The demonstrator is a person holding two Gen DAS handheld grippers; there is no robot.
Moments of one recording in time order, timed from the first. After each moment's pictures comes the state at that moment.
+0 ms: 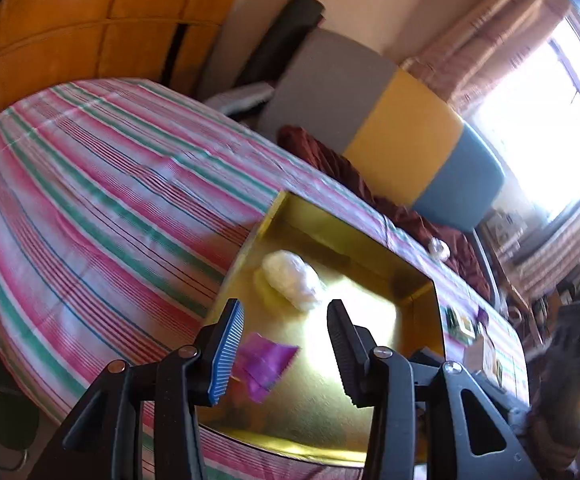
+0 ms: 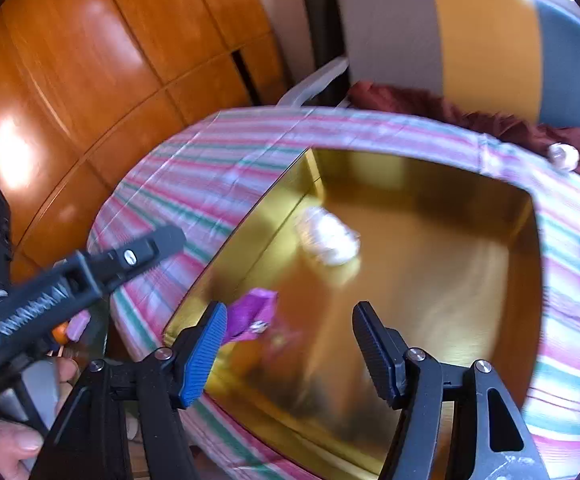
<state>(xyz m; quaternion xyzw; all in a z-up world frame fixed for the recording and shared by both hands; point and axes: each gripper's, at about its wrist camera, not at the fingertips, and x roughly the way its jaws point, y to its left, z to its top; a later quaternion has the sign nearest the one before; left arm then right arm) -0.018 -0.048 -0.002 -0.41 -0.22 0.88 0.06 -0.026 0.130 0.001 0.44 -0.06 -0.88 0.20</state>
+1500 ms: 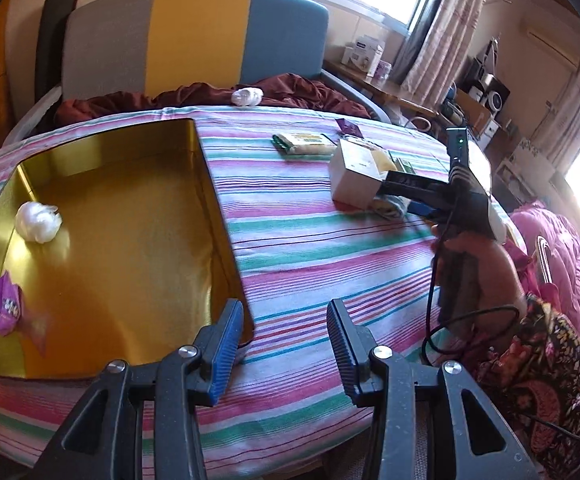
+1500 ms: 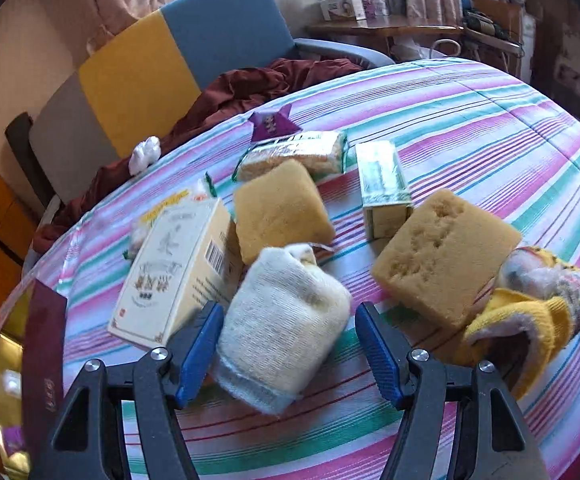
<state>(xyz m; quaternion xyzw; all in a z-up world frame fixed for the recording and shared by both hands) 0.070 0.182 -0.021 -0.45 0.03 0.84 0.32 0.009 0.495 -0.089 0.38 -0.26 -0.86 -0.20</state>
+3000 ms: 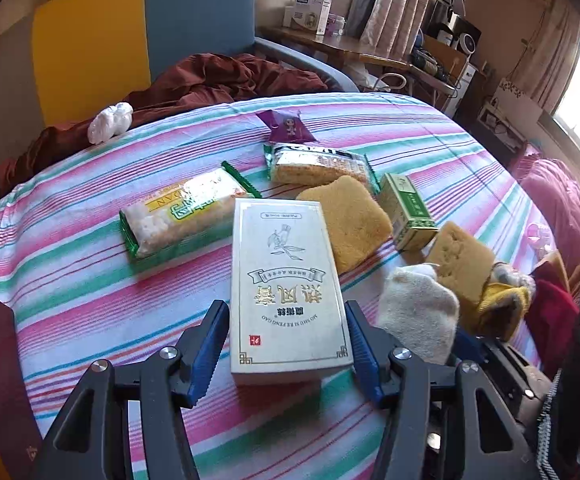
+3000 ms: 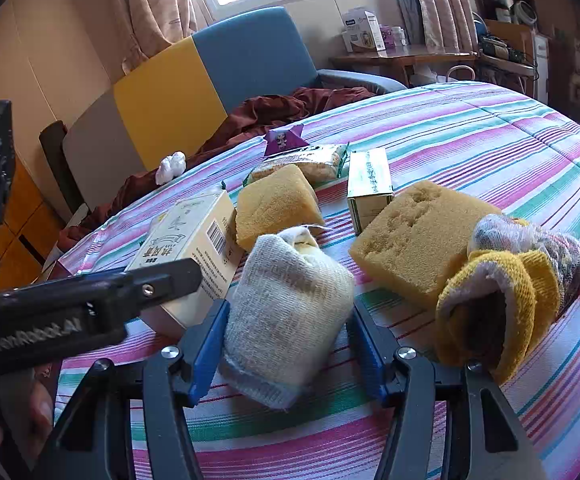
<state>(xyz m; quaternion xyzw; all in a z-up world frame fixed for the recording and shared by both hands) -0.053 0.408 -0.067 -0.46 0.13 0.80 0.37 0.048 0.497 -0.097 0.32 -0.23 -0.90 -0.17</state>
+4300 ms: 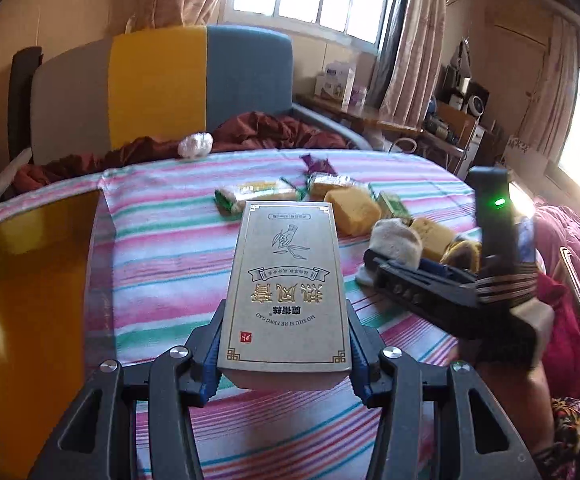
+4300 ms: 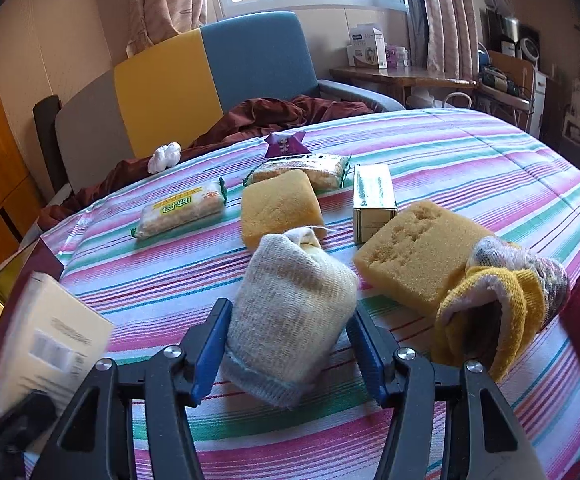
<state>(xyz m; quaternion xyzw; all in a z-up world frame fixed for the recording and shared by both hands) 0.045 0.282 -0.038 -0.35 0.06 0.87 0.34 0.044 0.477 -0.091 0.34 -0.16 -0.91 -0.20</state>
